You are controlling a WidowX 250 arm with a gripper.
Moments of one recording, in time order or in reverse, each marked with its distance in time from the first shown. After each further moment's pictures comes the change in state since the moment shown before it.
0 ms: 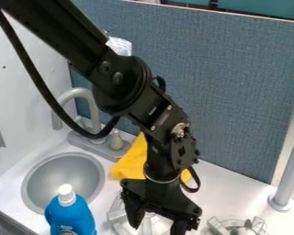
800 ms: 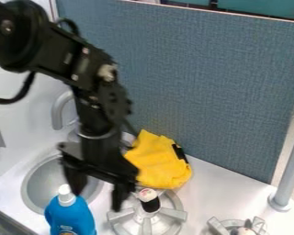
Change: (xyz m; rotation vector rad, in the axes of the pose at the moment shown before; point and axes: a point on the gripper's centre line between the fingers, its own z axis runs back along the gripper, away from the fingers) arm -0.022 0.083 0.048 0.043 0.043 0.061
